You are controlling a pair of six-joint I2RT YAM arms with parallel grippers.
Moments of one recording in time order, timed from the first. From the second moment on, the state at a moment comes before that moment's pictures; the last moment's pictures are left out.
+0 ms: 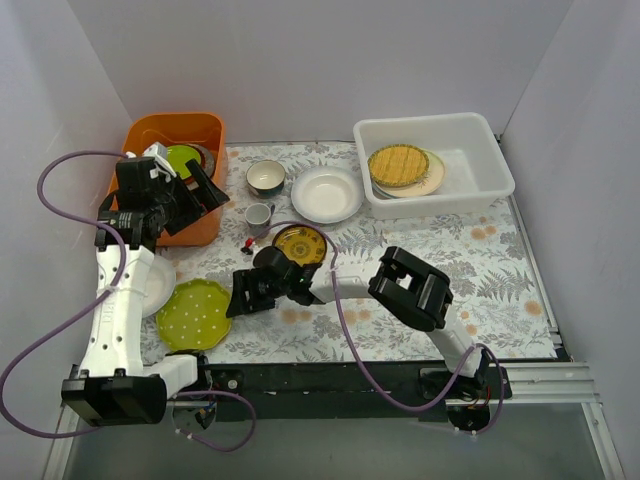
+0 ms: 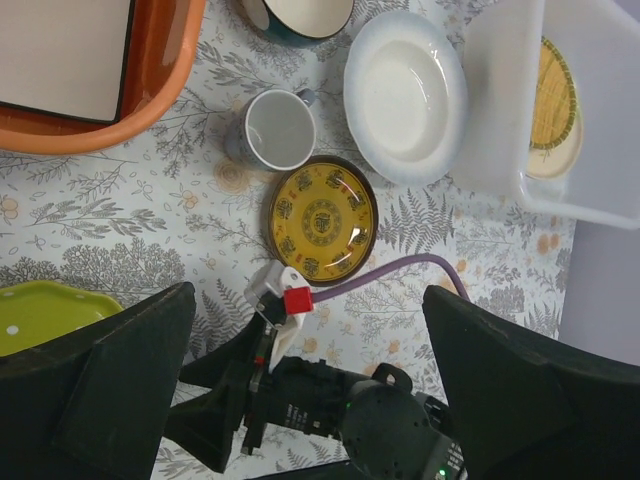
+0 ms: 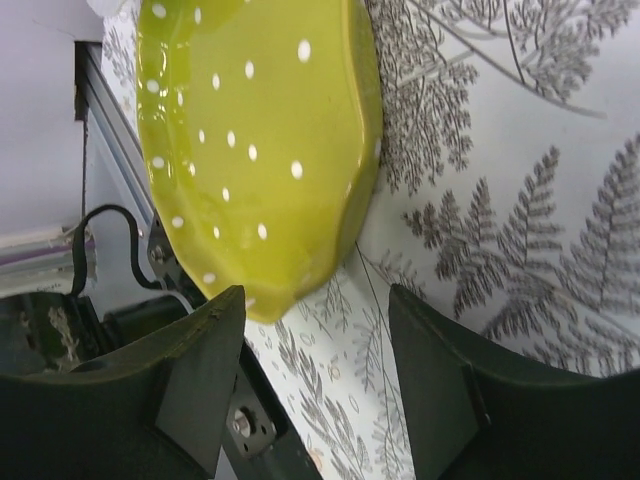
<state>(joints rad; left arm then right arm) 0.03 1.15 1.34 -0.85 0.26 -0.52 1.17 2.14 1.34 0.20 -0.31 0.89</state>
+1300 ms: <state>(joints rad) 0.03 1.03 1.21 -0.85 0.33 -0.52 1.15 2.11 1.37 -0.04 -0.18 0.86</state>
